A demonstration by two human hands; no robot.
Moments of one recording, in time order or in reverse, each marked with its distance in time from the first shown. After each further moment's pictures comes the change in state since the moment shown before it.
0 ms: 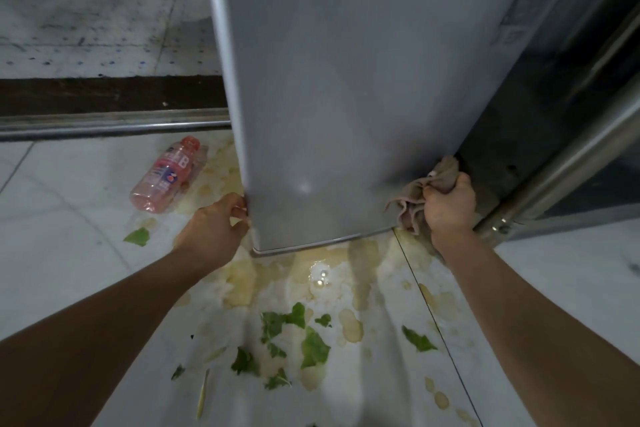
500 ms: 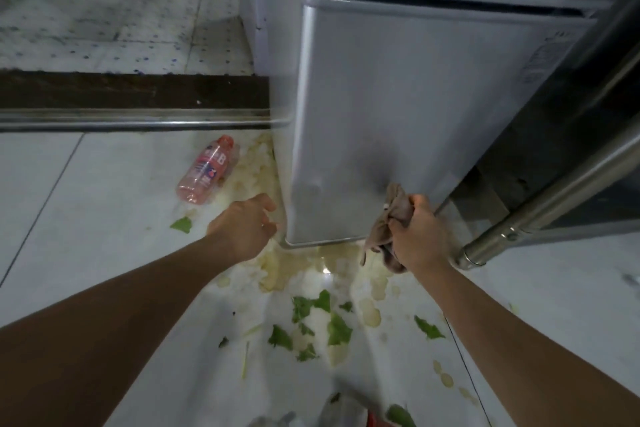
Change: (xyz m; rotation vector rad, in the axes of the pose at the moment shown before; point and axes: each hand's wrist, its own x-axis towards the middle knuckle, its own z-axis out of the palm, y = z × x) left_hand -0.024 0.004 -0.053 0.067 -0.163 -0.006; right_hand -0.102 -0.046 0.012 -0.354 -0.330 -0.231
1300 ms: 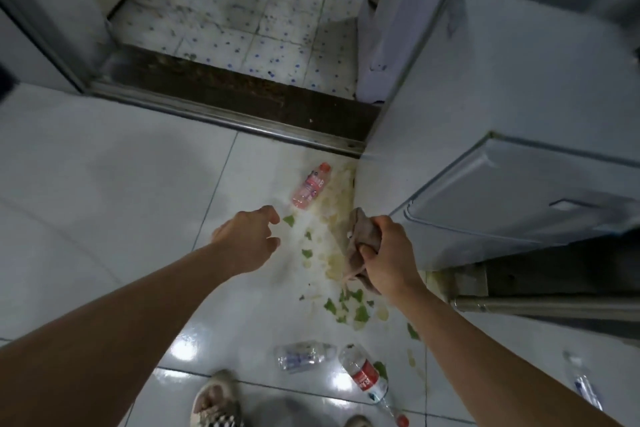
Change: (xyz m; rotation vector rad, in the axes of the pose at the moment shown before) left_hand -0.169 0.048 -0.360 -0.008 -0.150 -0.333; right_hand -0.065 -0.372 -0.121 -0.182 -0.560 -0.138
